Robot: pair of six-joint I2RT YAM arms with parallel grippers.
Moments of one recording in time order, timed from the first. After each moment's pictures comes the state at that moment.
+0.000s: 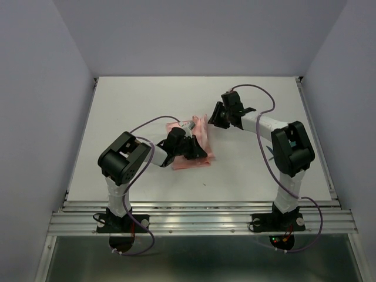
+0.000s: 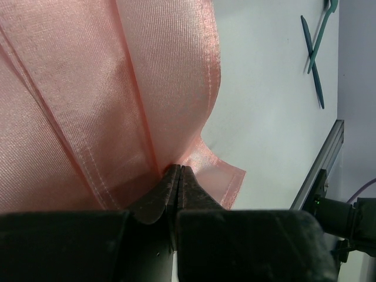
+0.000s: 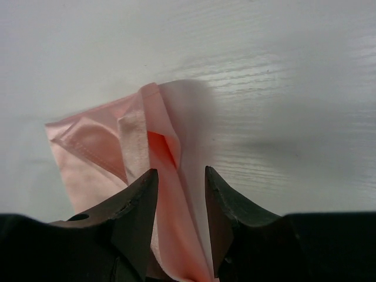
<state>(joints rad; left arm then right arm) -0.65 1.89 0.76 0.57 0.40 -0.79 0.42 1.94 1.34 -0.19 -0.05 0.71</state>
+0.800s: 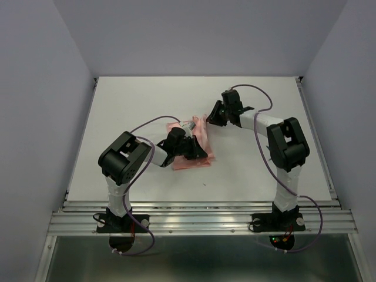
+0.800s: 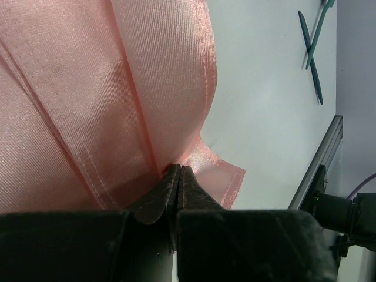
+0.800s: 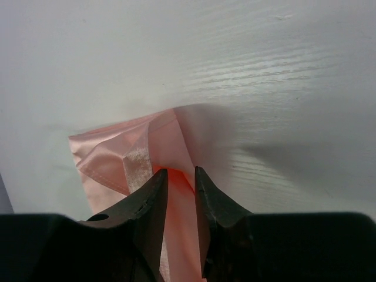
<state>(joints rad) -0.65 1.90 0.76 0.58 0.42 -0.78 0.40 2.02 1.39 -0.12 -0.16 0.77</state>
